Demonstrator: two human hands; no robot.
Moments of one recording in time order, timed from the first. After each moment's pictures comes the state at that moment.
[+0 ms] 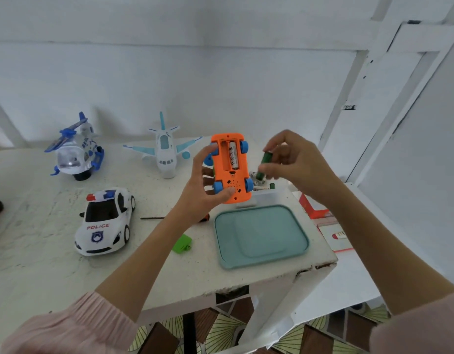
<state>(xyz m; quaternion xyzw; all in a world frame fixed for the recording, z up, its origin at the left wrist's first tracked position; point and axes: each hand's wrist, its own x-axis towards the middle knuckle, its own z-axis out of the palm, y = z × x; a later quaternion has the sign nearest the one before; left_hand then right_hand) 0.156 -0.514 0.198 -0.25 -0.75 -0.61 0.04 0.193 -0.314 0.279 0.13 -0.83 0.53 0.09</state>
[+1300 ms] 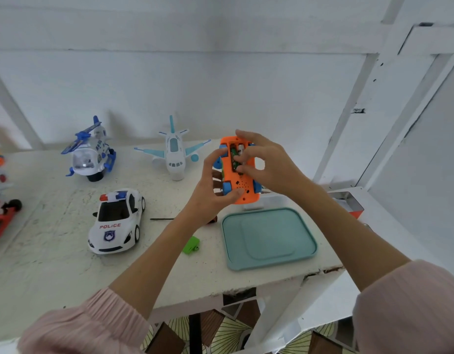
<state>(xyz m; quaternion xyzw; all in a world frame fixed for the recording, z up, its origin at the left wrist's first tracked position) 0.156 -0.511 0.200 -0.23 -0.75 -0.62 0.03 0.145 -0.345 0.255 0.25 -0.90 0.30 0.17</state>
